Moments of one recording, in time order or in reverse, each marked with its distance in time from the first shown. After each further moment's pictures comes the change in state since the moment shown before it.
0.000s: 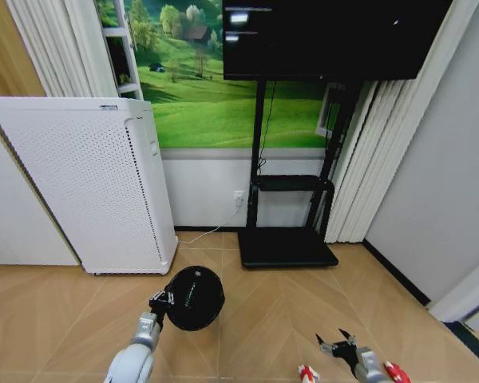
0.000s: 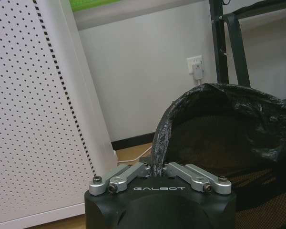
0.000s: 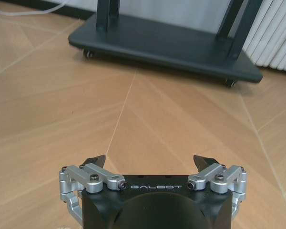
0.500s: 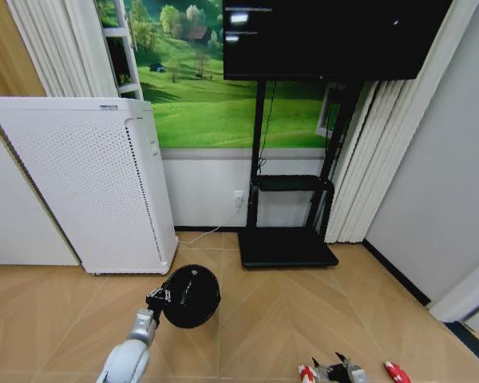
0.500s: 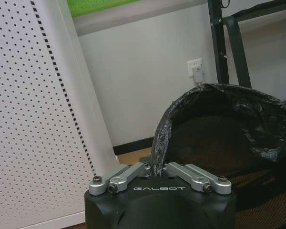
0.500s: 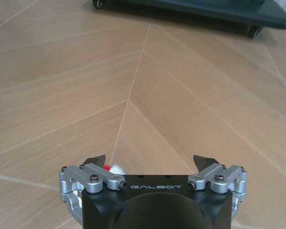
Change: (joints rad) left arm -0.022 0.027 0.004 0.004 -0.010 0.003 0.001; right arm 0.020 0.069 -0.115 -0.102 -0.001 -0.013 0.025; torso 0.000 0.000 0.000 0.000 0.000
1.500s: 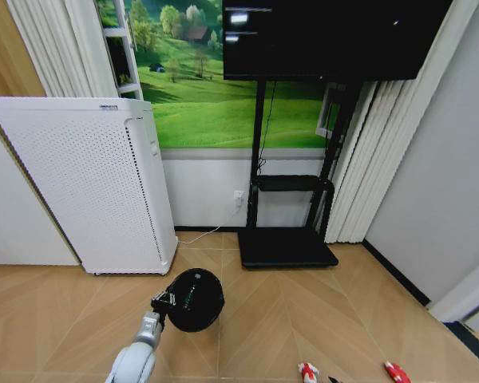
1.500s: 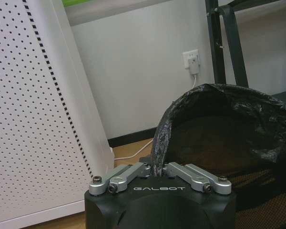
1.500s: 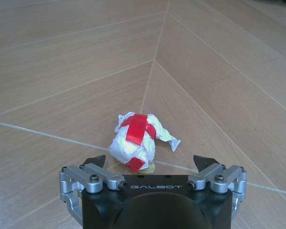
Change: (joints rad) left arm -0.008 -0.033 0.025 0.041 0.034 -0.005 -0.004; right arm 0.053 0.061 -0.116 -0.115 -0.027 0.002 -0.006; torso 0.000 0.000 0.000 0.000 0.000
